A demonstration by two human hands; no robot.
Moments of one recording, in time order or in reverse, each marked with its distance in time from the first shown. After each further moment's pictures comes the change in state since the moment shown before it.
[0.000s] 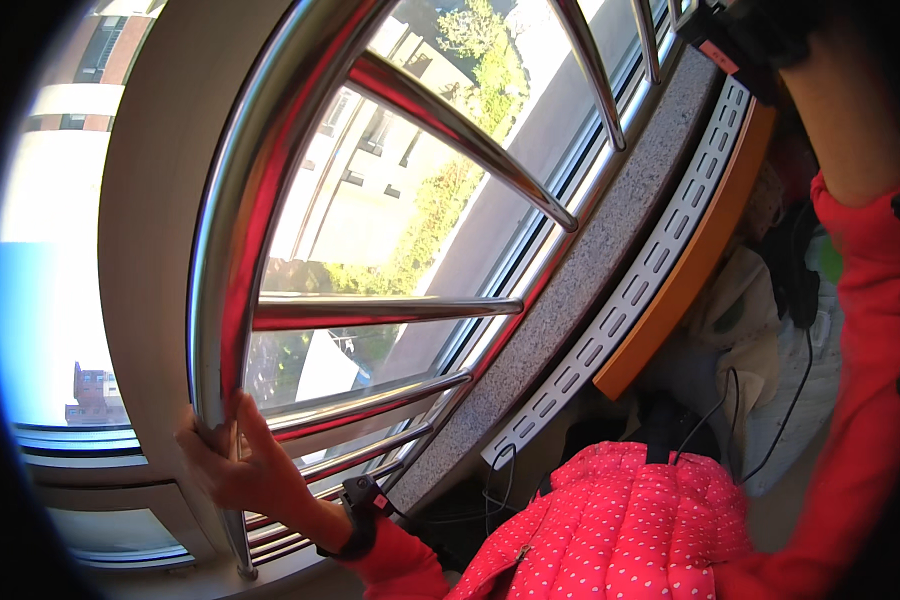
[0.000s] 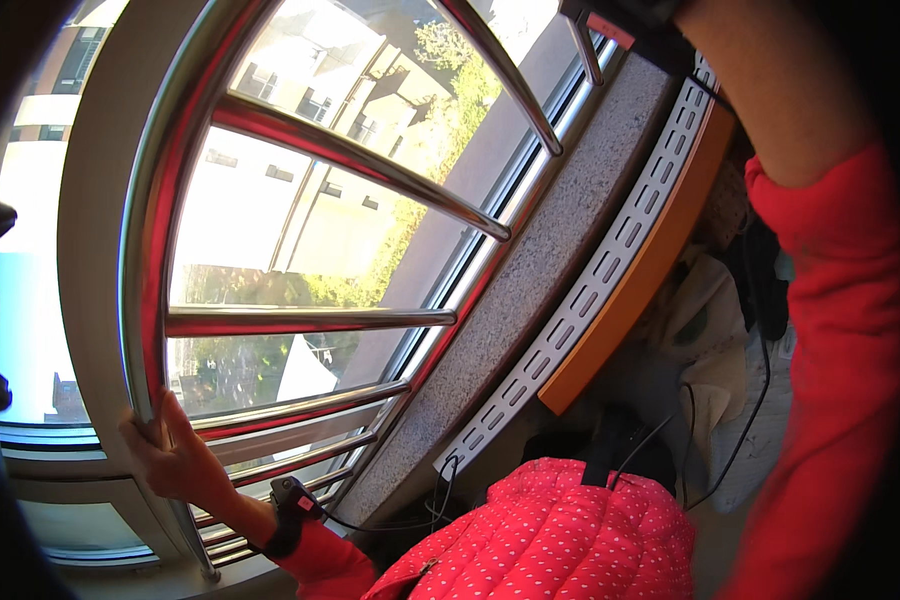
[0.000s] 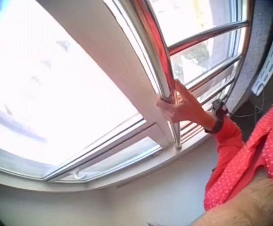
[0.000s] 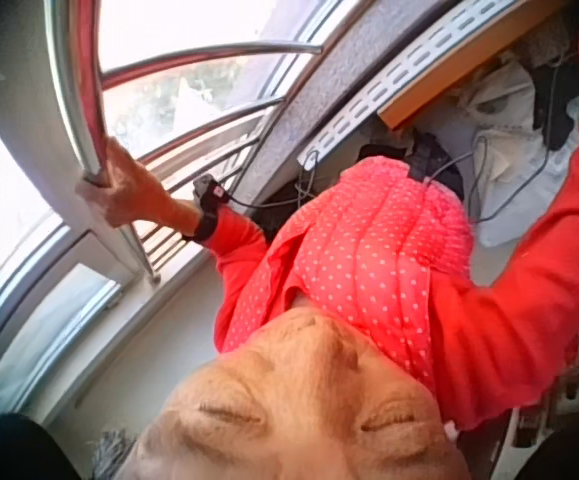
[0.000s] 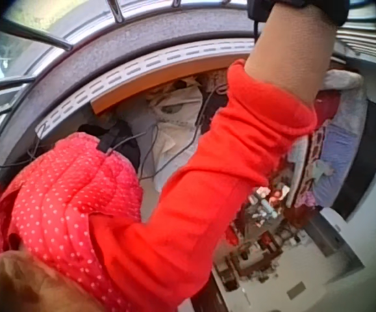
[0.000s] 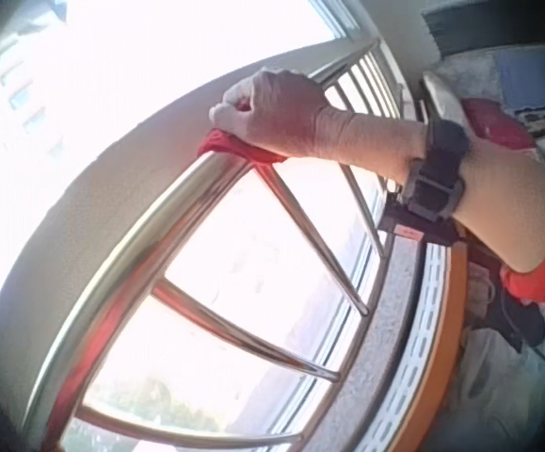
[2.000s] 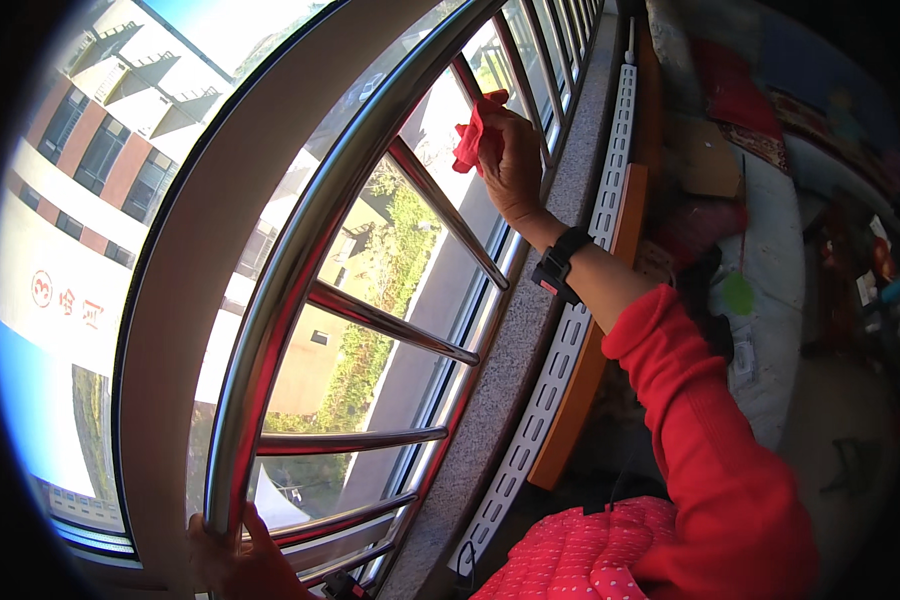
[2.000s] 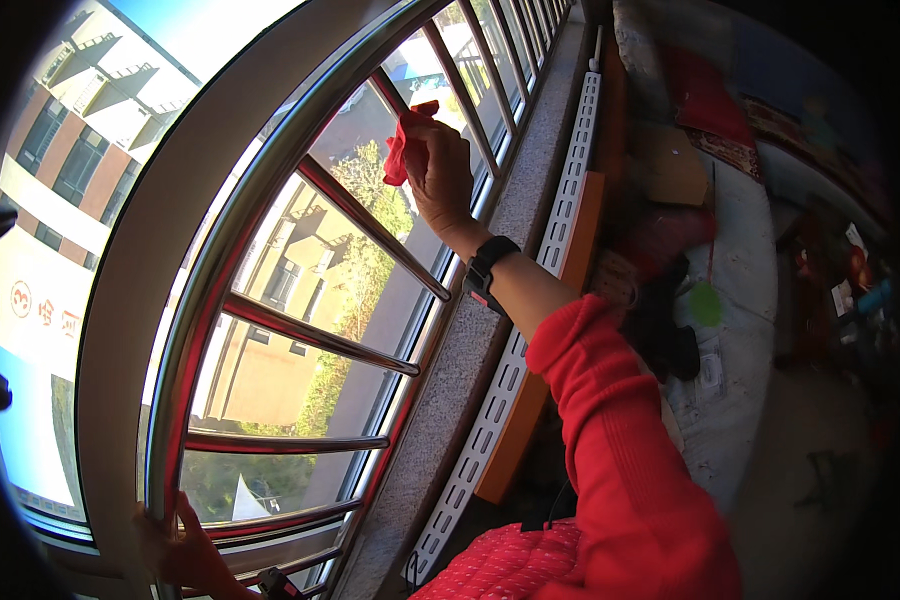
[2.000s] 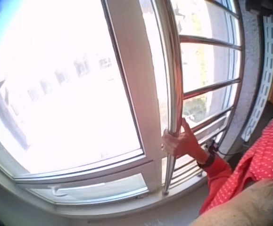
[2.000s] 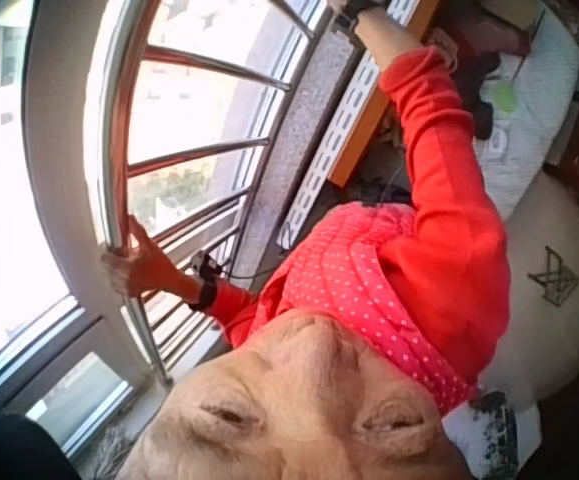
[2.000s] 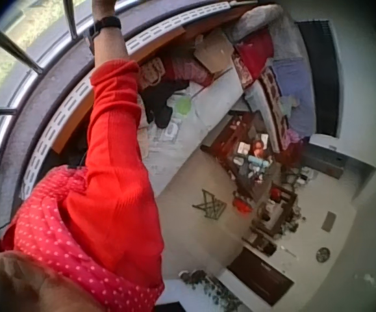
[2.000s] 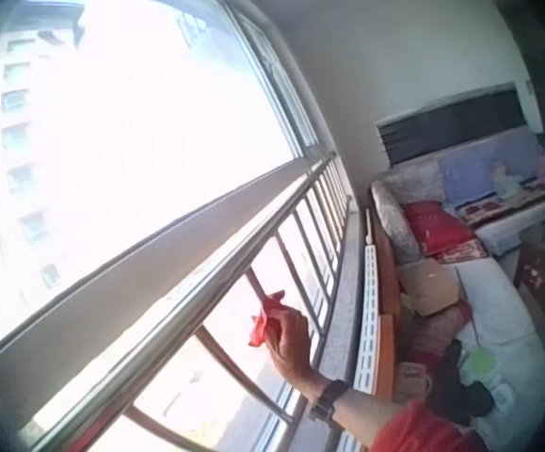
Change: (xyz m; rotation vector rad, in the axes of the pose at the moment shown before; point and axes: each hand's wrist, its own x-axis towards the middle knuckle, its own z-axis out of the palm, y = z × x) left_hand 0.015 0.004 -0.003 0.119 -0.053 0.058; right_hand -0.137 0.057 0.061 0.238 0.500 0.301
